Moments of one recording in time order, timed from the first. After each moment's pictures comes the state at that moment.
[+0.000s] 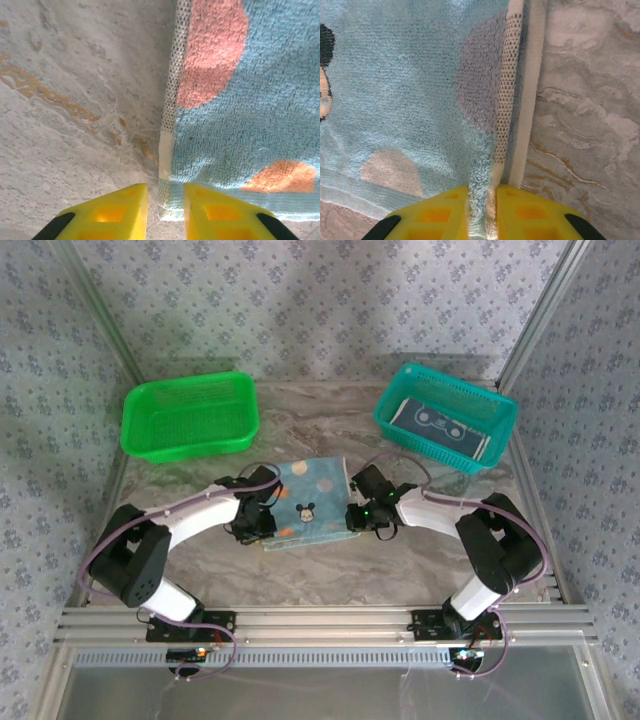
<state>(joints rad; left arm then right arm) -0.62 1.50 0.85 -0.79 0.01 -0.88 0.65 1.60 0.81 -0.34 -0.15 0.49</state>
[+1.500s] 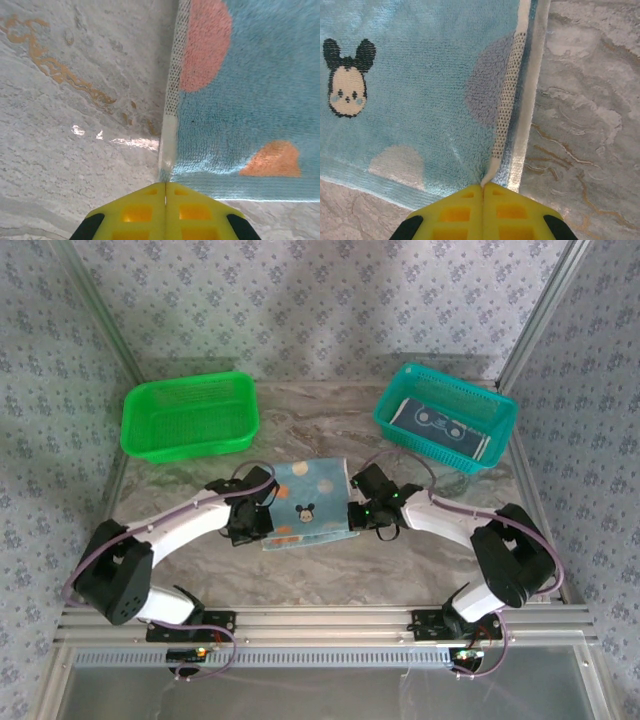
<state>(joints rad) -0.64 1.39 0.85 -0.84 -0.01 -0.91 0.67 1.51 0.82 -0.39 -0.13 0.50</state>
